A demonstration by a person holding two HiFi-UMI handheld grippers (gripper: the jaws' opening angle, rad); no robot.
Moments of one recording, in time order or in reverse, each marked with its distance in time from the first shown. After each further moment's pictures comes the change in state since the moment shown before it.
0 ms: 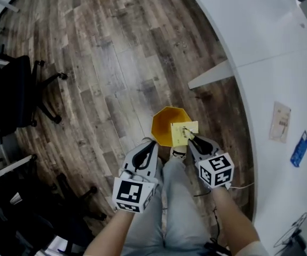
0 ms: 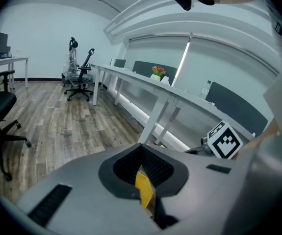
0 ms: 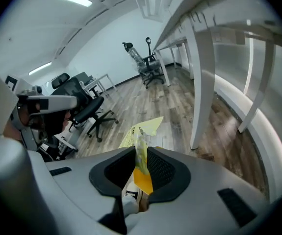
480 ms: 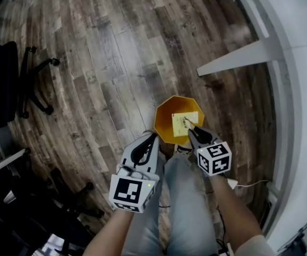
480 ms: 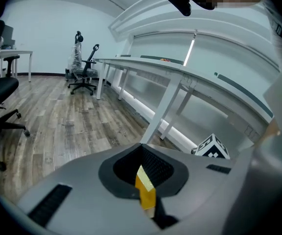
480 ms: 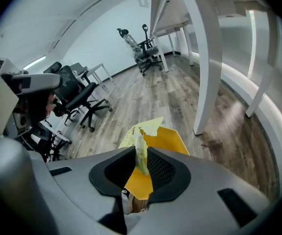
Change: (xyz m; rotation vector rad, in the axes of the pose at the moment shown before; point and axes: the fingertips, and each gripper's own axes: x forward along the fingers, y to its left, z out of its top) left arm 0.048 0.050 -0.078 -0.043 0.014 0.020; right arm 0.119 -0.038 -0.092 0.011 0.090 -0.015
